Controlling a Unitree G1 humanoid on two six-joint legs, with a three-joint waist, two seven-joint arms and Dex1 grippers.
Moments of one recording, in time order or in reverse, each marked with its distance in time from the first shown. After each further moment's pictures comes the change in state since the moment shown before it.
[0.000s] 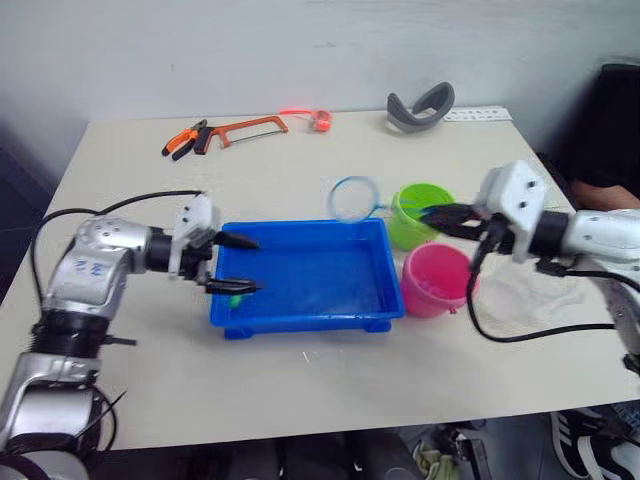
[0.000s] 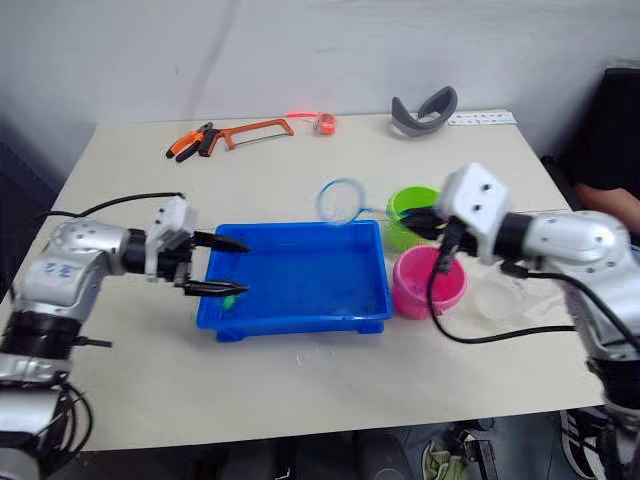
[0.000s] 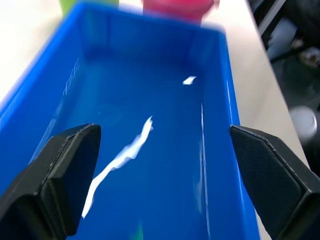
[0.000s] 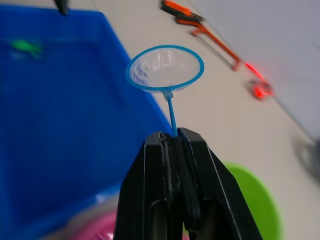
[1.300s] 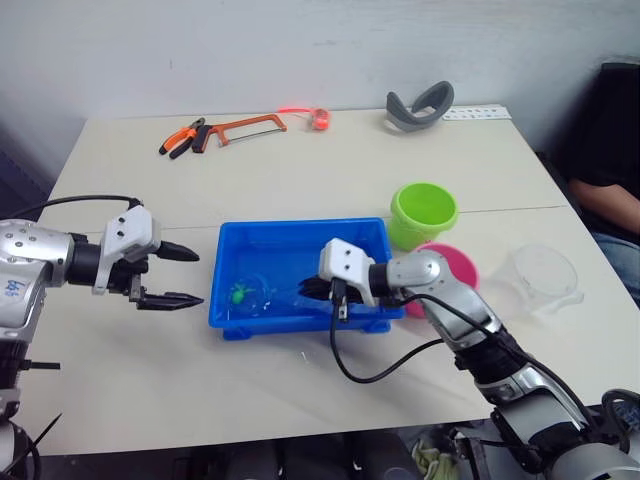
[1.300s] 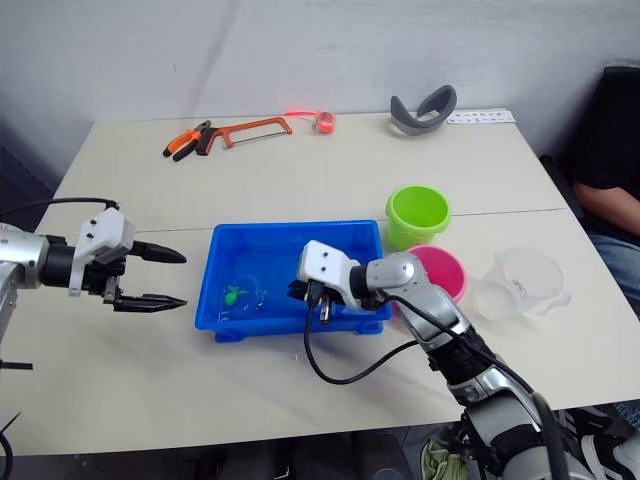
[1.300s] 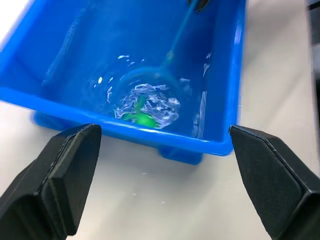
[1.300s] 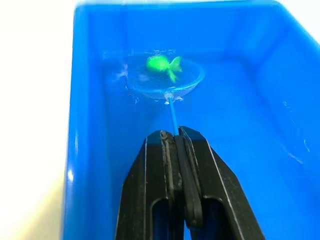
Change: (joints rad) left arm 0.109 0.212 0.118 -0.017 0.037 -0.049 -0.023; right arm -0.128 0.542 0.338 0.321 -0.307 0.002 0.131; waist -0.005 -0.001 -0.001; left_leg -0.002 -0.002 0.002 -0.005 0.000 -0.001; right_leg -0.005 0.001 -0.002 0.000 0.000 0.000
